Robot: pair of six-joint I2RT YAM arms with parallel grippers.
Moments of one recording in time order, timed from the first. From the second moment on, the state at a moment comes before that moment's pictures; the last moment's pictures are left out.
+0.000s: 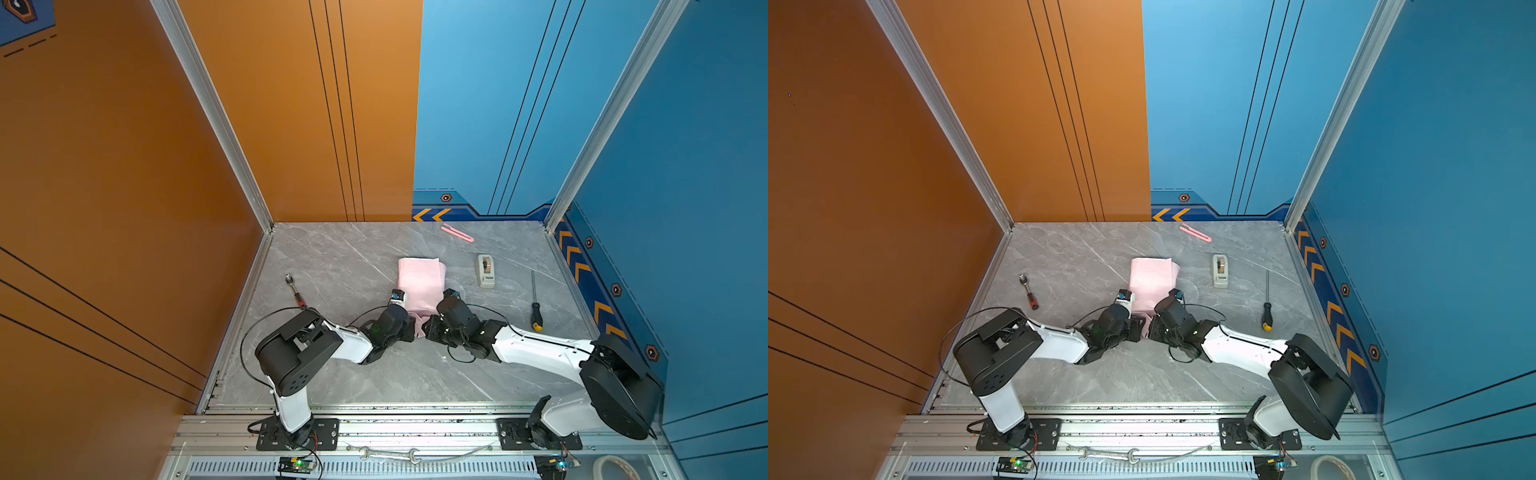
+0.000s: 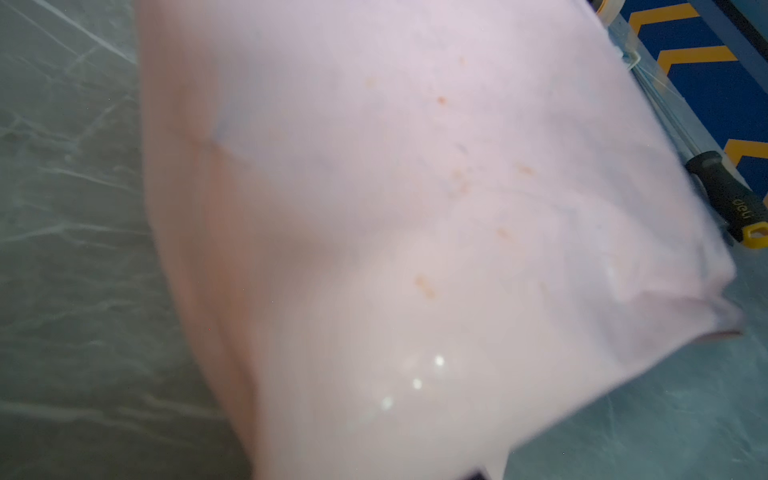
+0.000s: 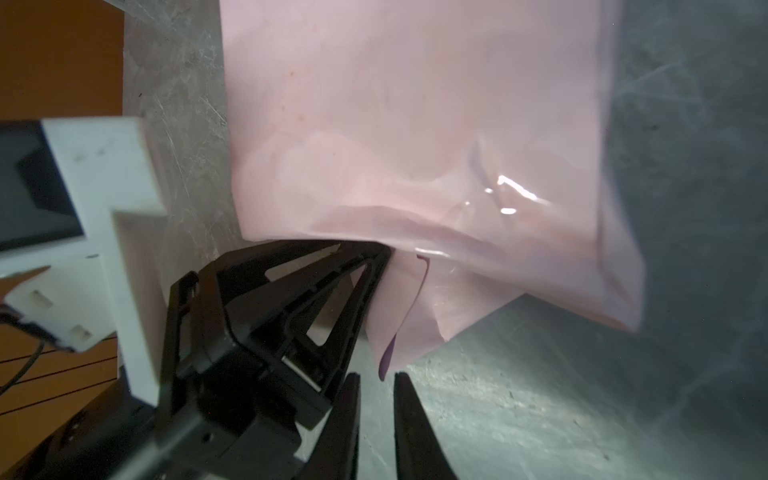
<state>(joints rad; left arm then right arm) -0.81 1.78 0.65 0.49 -0.13 -0.57 0.81 1.49 0.72 -0.02 -0.04 0.99</state>
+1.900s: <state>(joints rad) -0.71 1.47 0.50 0.28 0.23 -1.05 0.77 1.67 0.72 0.12 -0.03 1.01</state>
